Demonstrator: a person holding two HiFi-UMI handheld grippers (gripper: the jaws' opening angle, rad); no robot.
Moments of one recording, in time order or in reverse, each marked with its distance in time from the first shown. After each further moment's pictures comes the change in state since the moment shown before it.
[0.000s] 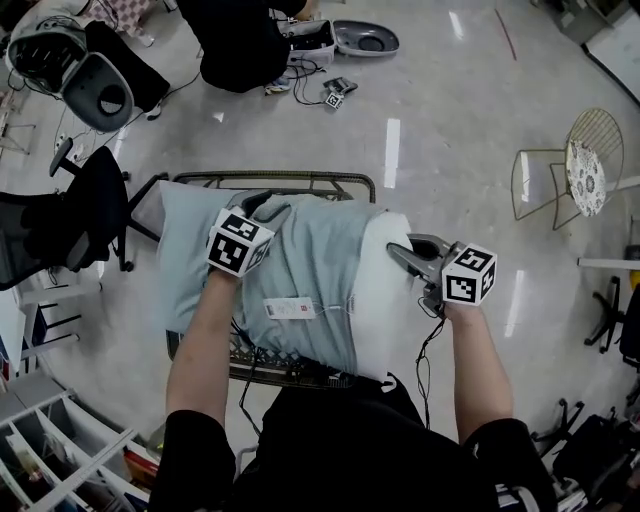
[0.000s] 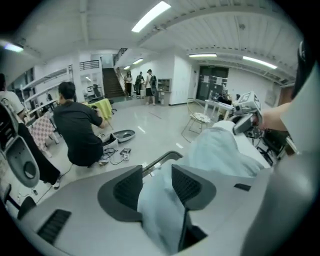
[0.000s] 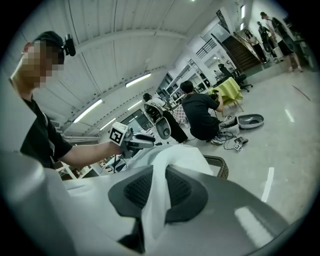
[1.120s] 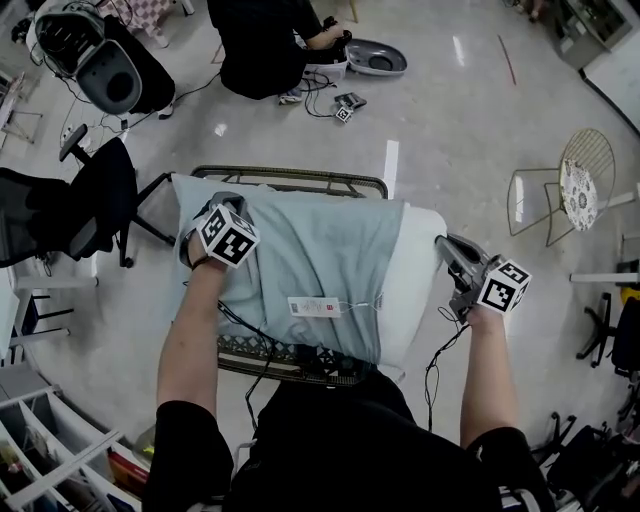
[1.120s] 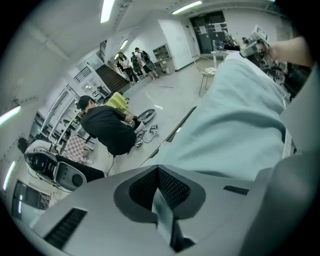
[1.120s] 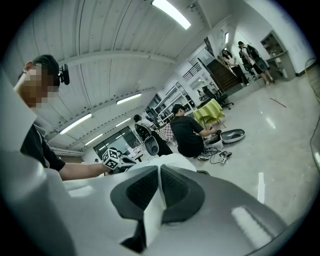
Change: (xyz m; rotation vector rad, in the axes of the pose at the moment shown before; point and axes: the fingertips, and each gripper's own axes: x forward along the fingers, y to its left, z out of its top) left arm -0.073 0.090 -0.087 0.253 0.310 0.339; right arm -0.067 0.010 0.033 0.045 -0.247 -0.153
